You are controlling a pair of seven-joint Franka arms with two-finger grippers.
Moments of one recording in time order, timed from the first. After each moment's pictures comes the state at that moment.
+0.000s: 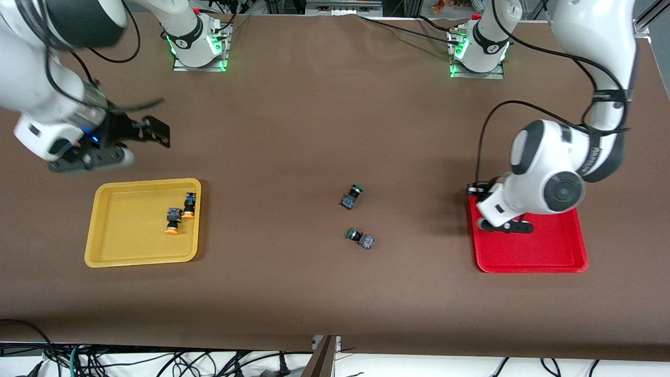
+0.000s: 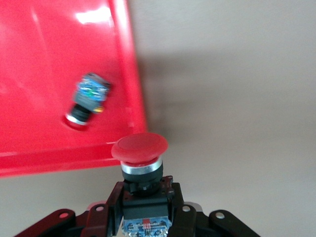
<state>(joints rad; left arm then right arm) -0.07 0.50 -0.06 -1.62 -0.02 1.80 0.01 0.40 0.11 -0.22 -1.50 0.07 1.54 0.04</state>
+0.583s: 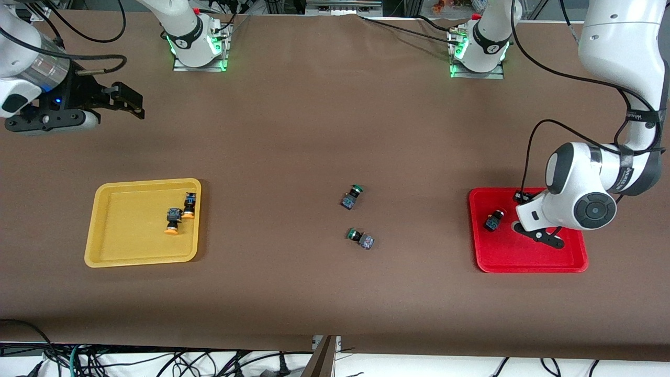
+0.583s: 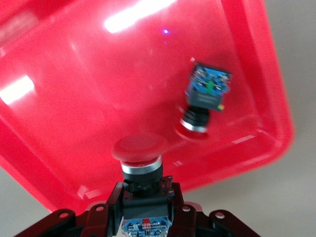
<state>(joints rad) 0.06 0.61 -0.06 -1.63 0.26 1.94 0.37 0.18 0.00 -0.03 -1.64 0.02 1.56 0.05</state>
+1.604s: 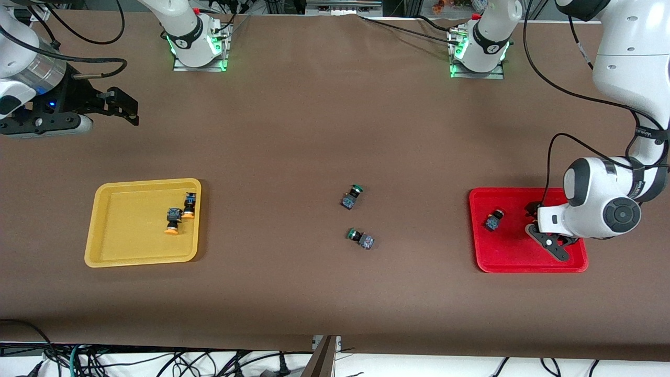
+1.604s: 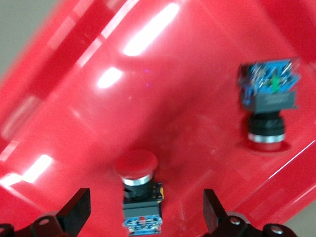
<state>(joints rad) 0.19 0.68 -0.11 -1.58 0.21 2.13 0.77 0.14 0.00 0.01 -1.60 0.00 1.58 0.05</state>
